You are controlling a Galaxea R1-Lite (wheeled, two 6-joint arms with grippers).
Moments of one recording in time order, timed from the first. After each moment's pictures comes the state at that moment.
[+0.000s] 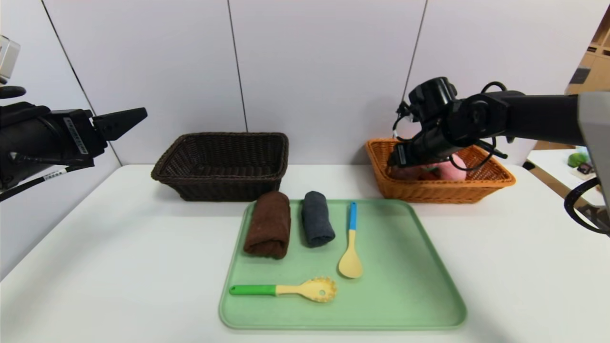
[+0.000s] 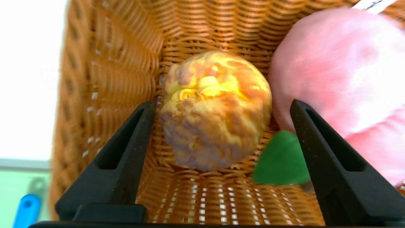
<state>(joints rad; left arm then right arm) -0.05 1.27 -0.81 -0.50 -0.14 -0.09 0.27 2.20 -1.94 0.50 -0.22 0.04</state>
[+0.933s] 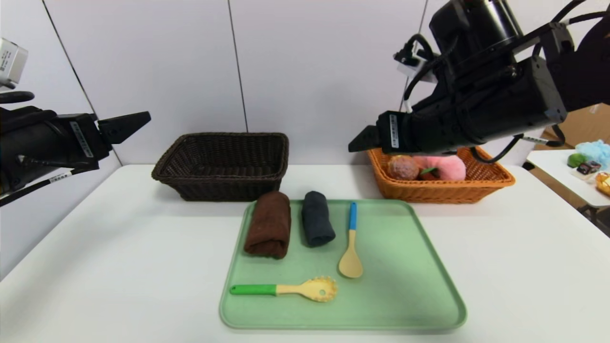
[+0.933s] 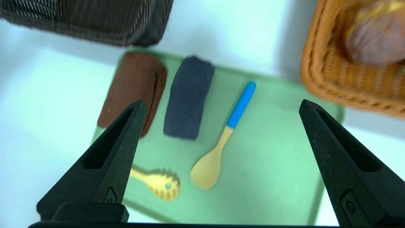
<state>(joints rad) -0.05 1.29 -0.80 -0.51 -0.14 -0.09 0.60 1.79 -1.76 0.61 -0.10 0.33</state>
